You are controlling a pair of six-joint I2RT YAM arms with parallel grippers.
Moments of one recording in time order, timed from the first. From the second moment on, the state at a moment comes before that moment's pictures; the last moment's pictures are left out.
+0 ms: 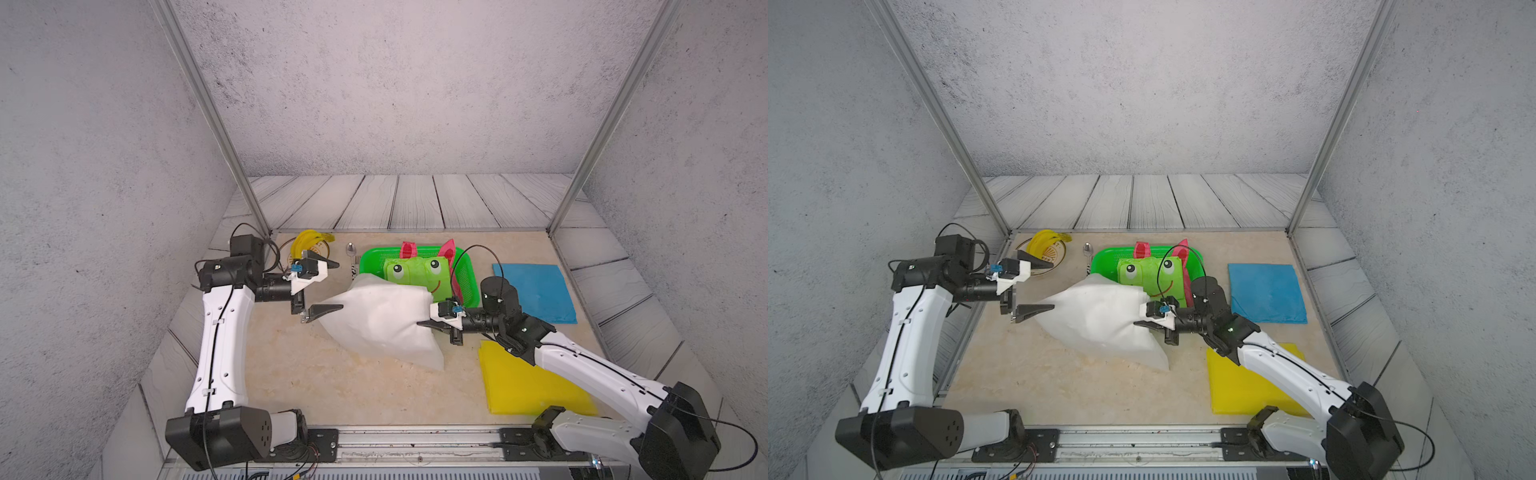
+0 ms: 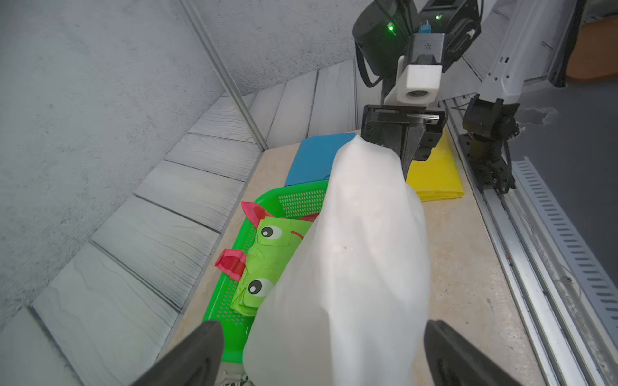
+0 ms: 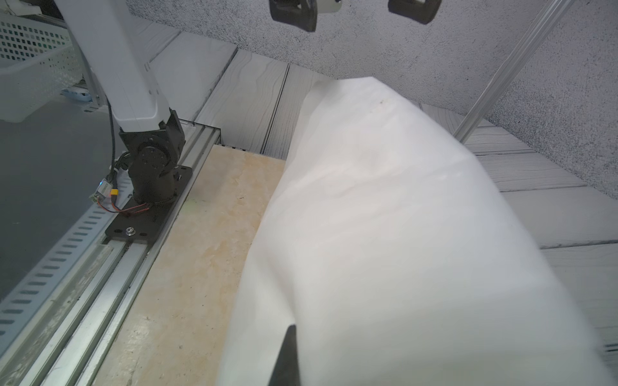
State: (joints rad) left arm 0.07 1.33 1.54 -1.43 1.17 1.59; right arm 0.66 1.17 0.78 0.01 -0.79 -0.58
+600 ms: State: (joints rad) left arm -0.33 1.56 1.64 -1.39 0.83 1.44; right arm 0.67 1.16 0.78 -0.02 -0.73 -0.65
